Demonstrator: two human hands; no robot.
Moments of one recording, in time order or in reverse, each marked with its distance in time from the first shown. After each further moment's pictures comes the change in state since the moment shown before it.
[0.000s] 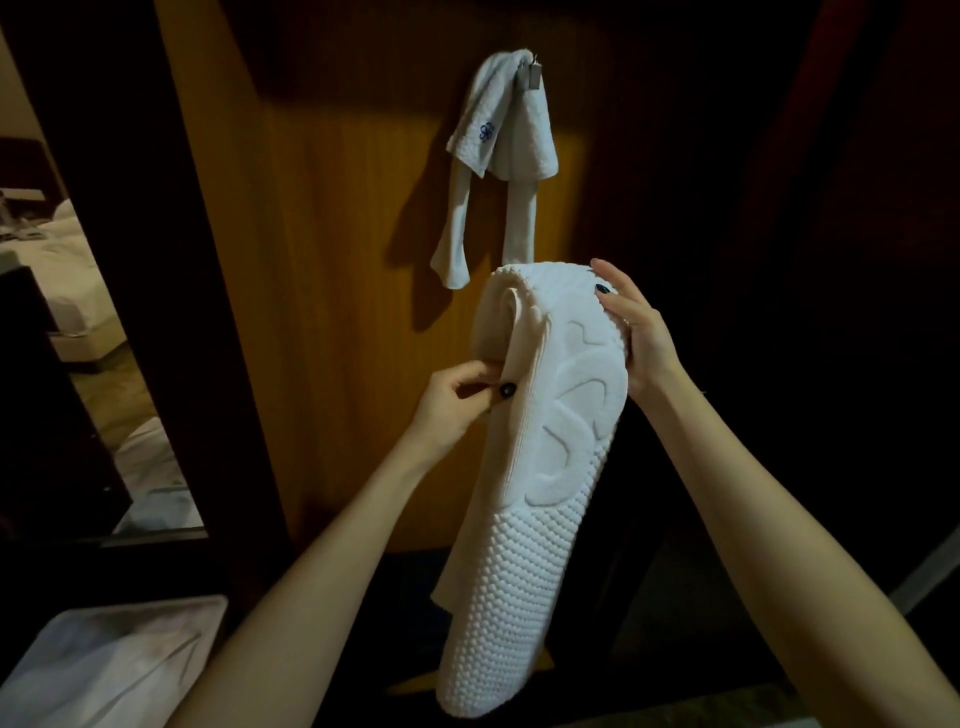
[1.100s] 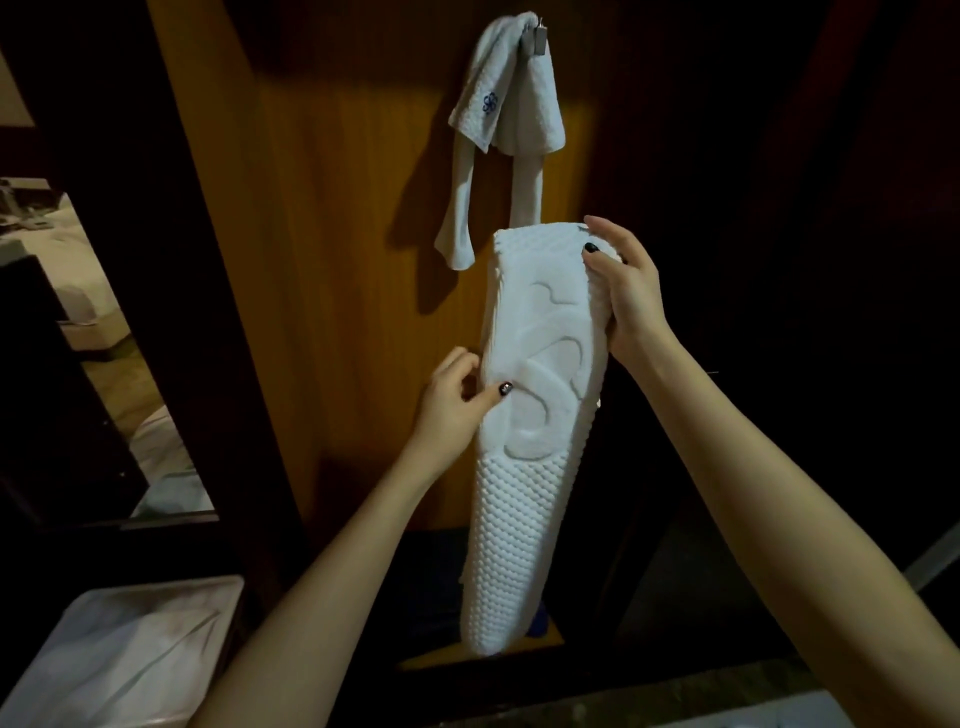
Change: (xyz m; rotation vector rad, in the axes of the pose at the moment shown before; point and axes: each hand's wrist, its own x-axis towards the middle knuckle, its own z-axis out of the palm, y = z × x) left_hand -0.016 -0.013 0.003 0.317 0.135 0.044; right_hand 0.022 0.005 0.022 -0.143 0.174 -0.160
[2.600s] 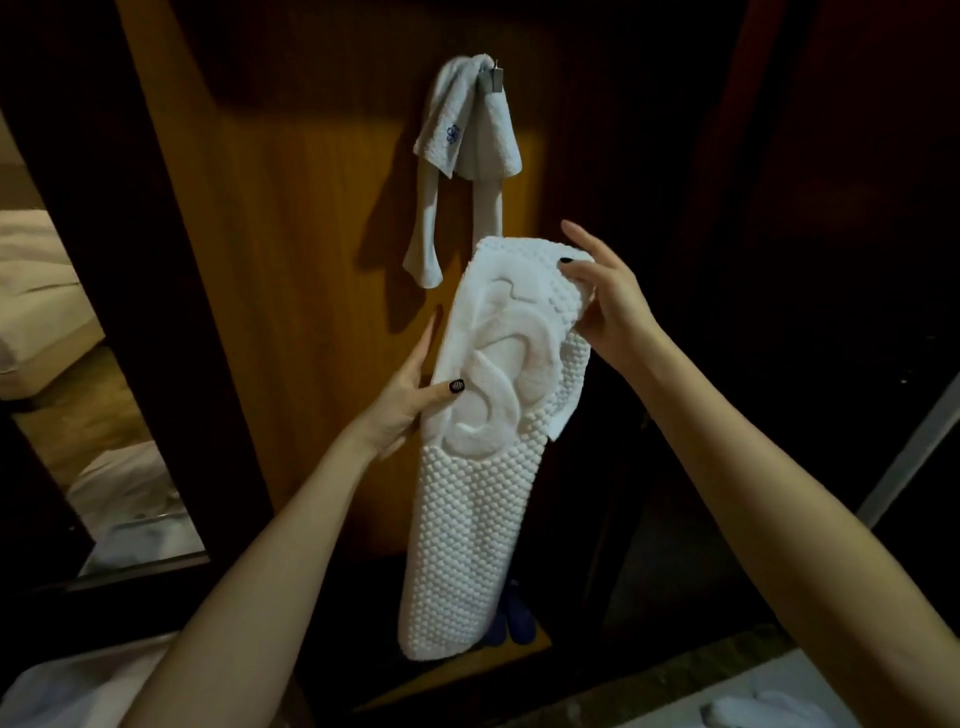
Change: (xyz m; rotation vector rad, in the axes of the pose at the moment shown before) left_hand 0.017 0.003 -0.059 -0.693 -0.465 -0.286; right_hand -0.032 -0.038 0.006 0.108 -0.077 0.153
